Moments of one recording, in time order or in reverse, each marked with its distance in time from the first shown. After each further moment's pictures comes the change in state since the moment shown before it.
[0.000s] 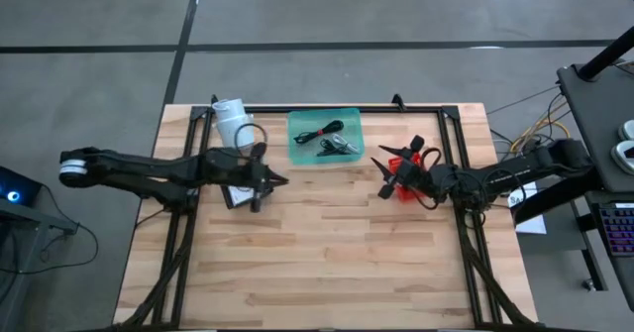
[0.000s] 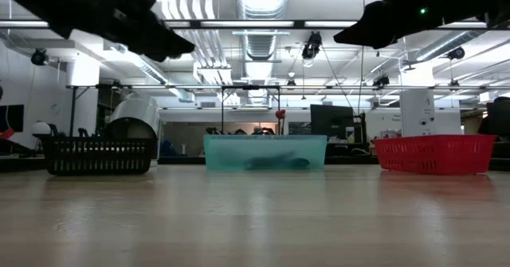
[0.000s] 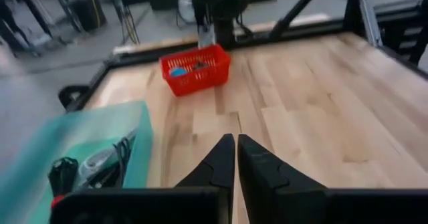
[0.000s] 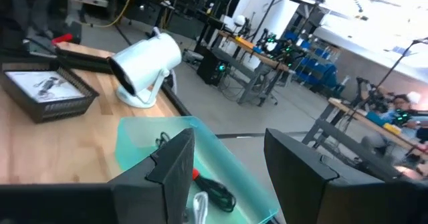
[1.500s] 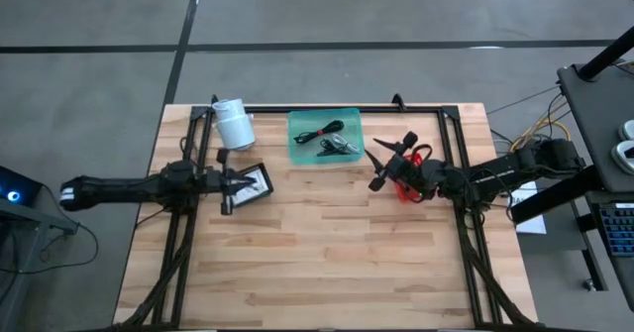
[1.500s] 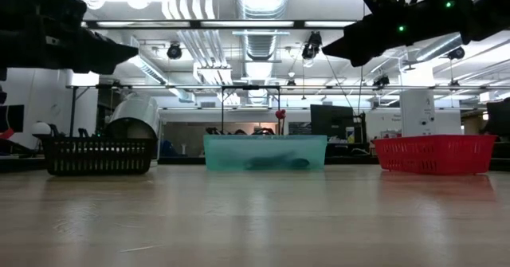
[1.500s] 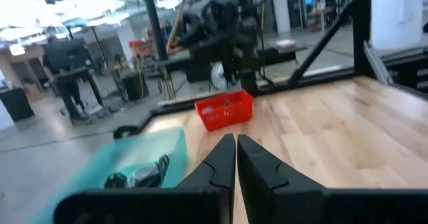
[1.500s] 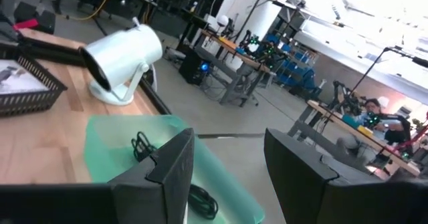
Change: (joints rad) left arm 0.000 -0.706 -0.449 0.000 -0.059 0.049; right arm -0.092 0.168 -0.006 0.223 -0.025 -0.087
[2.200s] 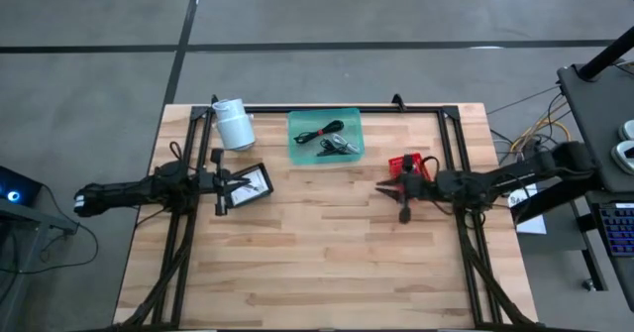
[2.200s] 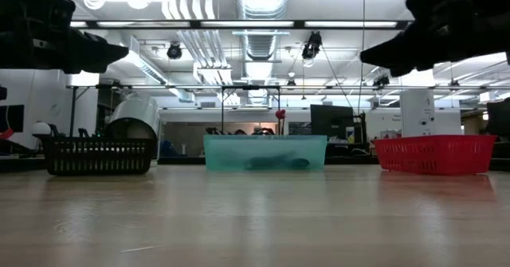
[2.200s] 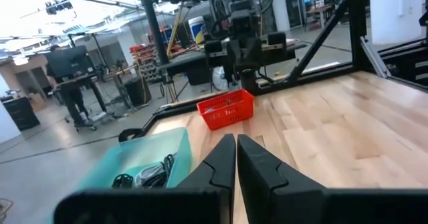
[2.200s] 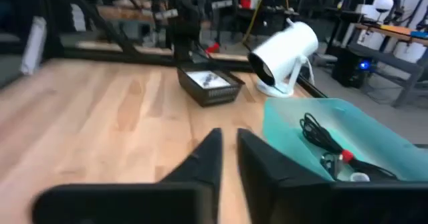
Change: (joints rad) left arm 0.001 -0.207 0.000 -0.222 0.001 0.046; right arm 0.088 -0.315 -0.232 -0.210 -0.491 0.398
